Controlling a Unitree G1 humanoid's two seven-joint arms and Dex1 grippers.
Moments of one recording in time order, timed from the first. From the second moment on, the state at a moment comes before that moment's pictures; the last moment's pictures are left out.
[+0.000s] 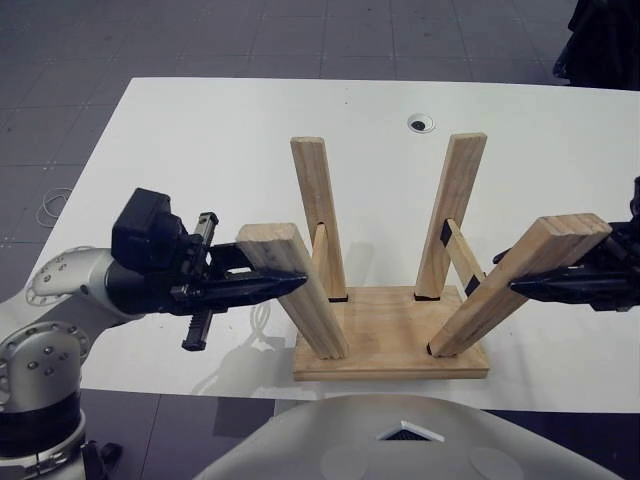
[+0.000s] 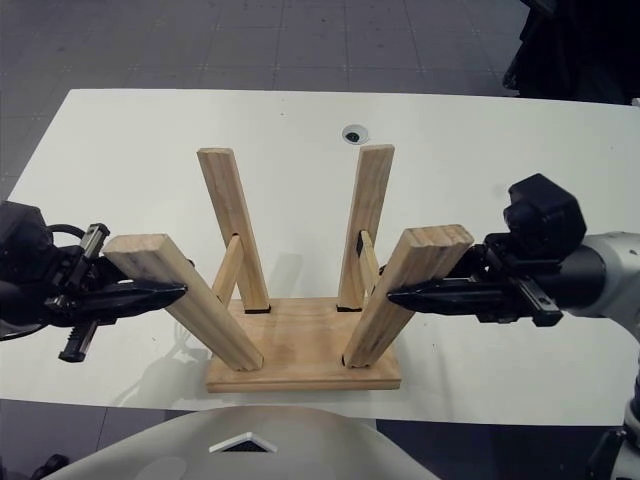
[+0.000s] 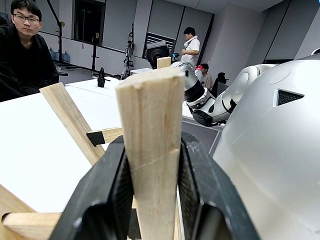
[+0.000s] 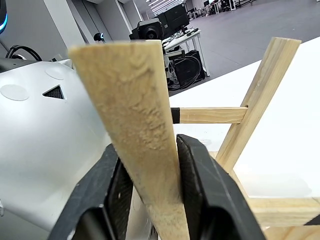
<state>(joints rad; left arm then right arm) 0.11 0.82 0.34 -0.62 -1.27 0.74 -1.07 -0.04 -0.99 -0.40 -0.49 1.32 1.06 1.22</state>
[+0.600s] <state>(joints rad) -0.13 0.86 0.20 -0.40 -1.22 0.82 -1.15 -0.24 -1.04 -0.20 -0.35 1.22 1.03 1.27</state>
